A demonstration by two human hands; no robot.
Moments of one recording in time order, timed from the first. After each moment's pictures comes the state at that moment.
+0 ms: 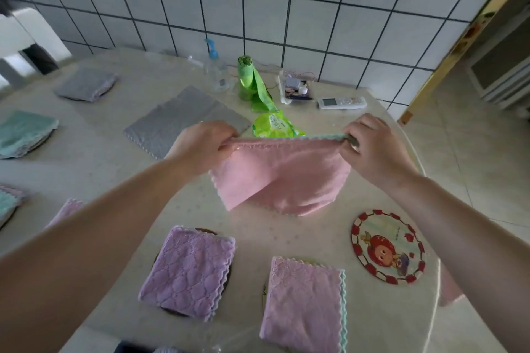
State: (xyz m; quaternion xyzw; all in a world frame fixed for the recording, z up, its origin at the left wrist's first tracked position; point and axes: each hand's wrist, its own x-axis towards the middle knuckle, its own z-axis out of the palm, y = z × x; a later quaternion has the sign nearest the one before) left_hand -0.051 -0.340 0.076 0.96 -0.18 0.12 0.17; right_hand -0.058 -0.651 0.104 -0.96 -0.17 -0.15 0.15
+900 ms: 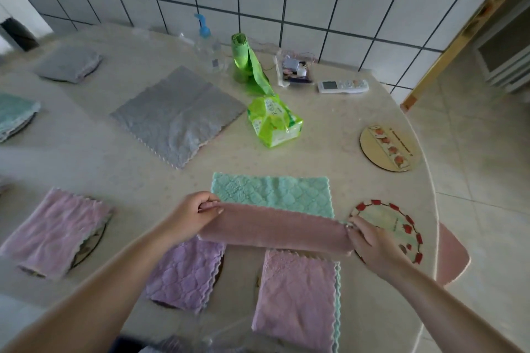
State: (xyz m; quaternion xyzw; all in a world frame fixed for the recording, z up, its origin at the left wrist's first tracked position) left_hand -0.134 -0.341 -0.025 0.88 0.02 -0.14 0.45; right_hand -0.160 -0.702 -0.027 -0.93 -0.01 0.18 0.33
